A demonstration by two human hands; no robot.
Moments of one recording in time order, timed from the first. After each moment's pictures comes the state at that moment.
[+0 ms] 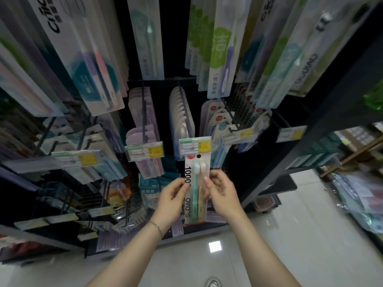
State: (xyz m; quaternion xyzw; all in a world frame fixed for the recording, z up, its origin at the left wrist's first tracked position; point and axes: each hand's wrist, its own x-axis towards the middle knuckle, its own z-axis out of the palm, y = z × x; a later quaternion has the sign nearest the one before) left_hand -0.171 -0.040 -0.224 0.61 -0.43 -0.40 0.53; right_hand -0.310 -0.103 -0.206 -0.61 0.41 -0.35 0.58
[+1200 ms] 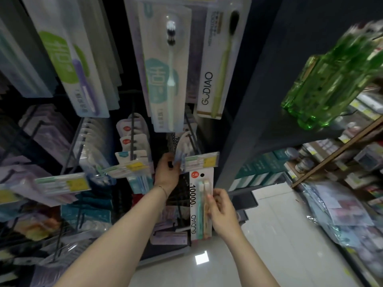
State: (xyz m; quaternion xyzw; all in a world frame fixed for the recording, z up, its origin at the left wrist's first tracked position) left_hand -0.322 -0.290 -0.232 0.73 -0.36 -0.32 0.50; right_hand -0.511 -0.245 -0.242 -0.62 0.53 -0.32 0.48
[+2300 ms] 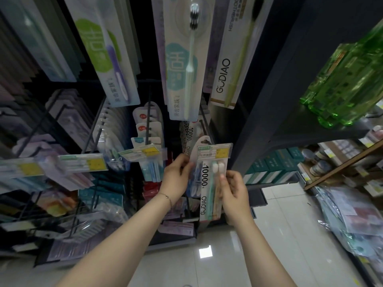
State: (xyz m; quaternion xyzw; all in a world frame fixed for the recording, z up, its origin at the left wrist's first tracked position) left_hand -0.332 -0.238 -0.221 0.68 -0.45 -0.30 0.50; right_hand -0.503 -0.254 -0.221 -0.62 0.48 -0.40 0.48
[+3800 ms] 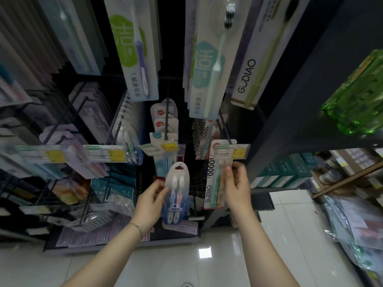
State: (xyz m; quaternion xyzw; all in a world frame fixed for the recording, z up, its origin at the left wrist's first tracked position) left_hand -0.285 -0.137 -0.262 0.72 -0.37 -0.32 0.48; right_hand -0.475 -0.263 -0.219 -0.64 0.49 -0.40 0.44
